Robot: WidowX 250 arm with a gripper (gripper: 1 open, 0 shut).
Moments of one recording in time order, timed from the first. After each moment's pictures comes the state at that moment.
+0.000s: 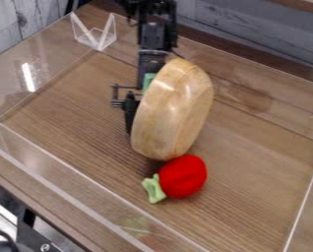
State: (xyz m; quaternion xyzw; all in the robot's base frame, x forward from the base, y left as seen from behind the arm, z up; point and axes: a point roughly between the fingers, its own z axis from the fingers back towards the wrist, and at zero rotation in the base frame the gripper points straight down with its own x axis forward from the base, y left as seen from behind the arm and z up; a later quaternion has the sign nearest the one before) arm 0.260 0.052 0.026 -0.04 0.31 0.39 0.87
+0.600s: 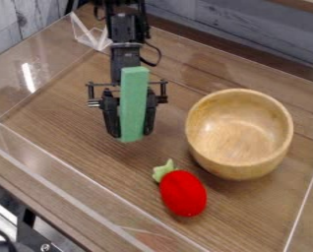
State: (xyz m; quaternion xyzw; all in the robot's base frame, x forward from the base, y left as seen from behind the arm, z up) arm 0.242 0.036 0.045 -0.05 0.31 0.41 0.86
